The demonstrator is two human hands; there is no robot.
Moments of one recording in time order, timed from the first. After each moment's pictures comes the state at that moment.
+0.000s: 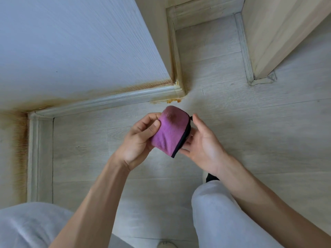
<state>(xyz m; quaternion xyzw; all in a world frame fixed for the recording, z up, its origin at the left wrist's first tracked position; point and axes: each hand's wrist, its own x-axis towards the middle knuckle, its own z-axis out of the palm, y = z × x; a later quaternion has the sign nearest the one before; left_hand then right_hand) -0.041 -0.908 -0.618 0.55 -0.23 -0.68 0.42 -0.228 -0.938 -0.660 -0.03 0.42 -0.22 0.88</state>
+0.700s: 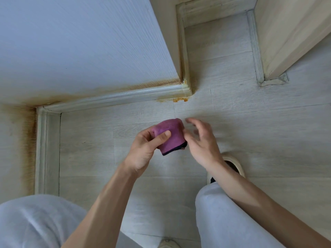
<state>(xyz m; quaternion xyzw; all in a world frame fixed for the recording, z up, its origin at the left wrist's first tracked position) -0.041 -0.886 -0.628 0.65 -0.24 -0.61 0.38 -0.214 -0.928 -0.674 -0.48 0.59 -0.20 0.62</state>
